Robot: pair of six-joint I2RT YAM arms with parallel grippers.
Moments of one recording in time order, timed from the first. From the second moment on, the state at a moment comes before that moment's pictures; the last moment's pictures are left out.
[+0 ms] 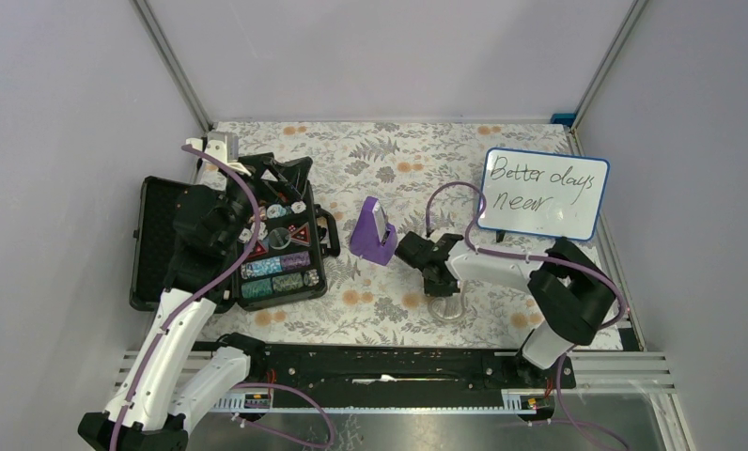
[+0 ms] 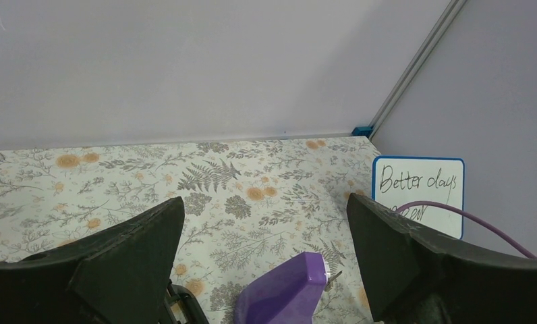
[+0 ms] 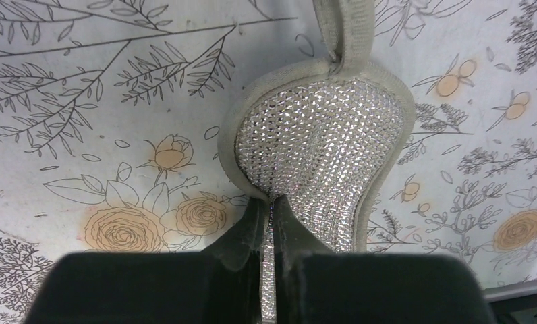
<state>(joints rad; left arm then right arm) -0.29 0.80 0.94 -0.01 0.13 -0.33 0.89 1.64 0.92 -0.78 0.36 0.90</state>
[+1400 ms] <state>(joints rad) -0.35 0.80 0.92 0.00 0.12 -0.32 0.26 1.60 1.21 -0.36 0.48 0.59</state>
